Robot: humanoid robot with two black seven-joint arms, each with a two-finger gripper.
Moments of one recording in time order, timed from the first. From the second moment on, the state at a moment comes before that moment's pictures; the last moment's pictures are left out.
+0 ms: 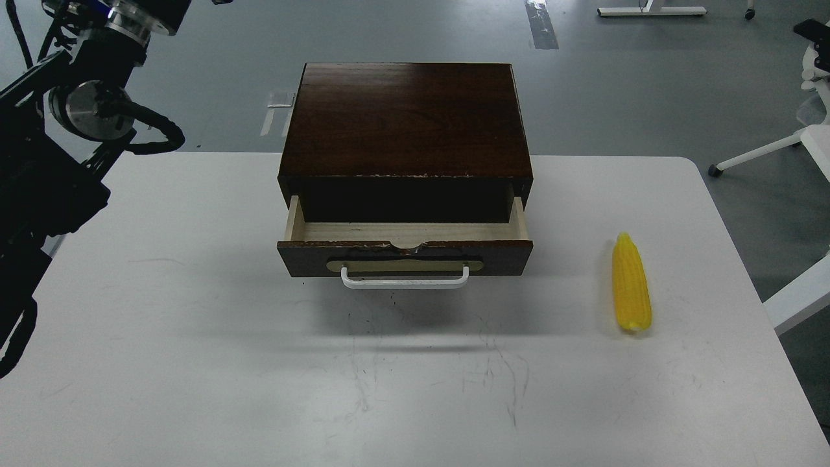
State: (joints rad) left arm -1.06 0.44 -0.72 -0.72 -0.15 -0.49 -0.49; right arm 1.34 -0.88 0.05 0.75 -0.37 0.49 0.15
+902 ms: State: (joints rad) left arm -0.86 0.53 -0.77 -0.70 -0.32 -0.49 -0.39; right arm 1.25 -0.77 -0.28 1.12 -0.87 0.49 -0.09
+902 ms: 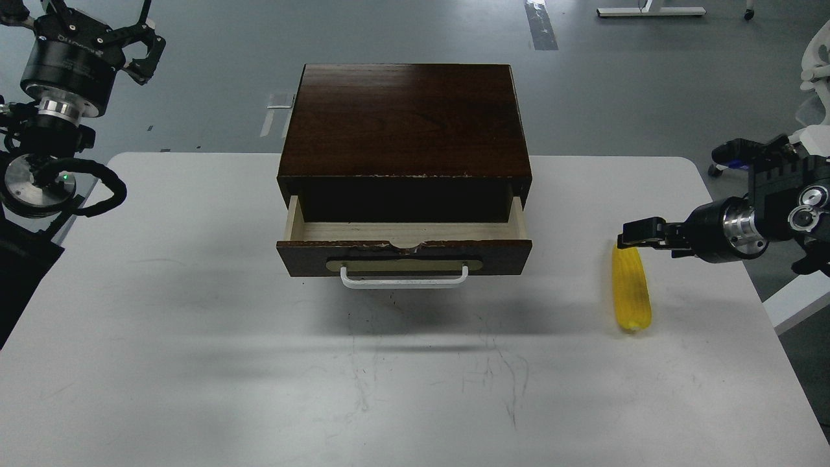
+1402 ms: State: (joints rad) left arm -0.84 0.55 -0.77 -0.70 -0.32 -0.49 -0.39; right arm 1.18 -0.71 -0.29 1.05 -0.89 0.49 -0.12
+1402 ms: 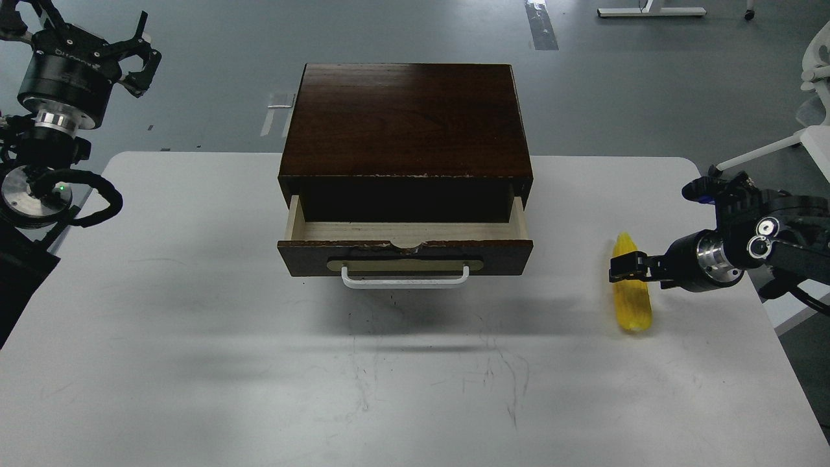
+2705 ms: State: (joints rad) left arm -0.84 0.59 -0.77 -0.71 -0.30 -0.49 -0.39; right arm 1.84 -0.68 -0.26 1.36 -0.93 0.49 -0.12
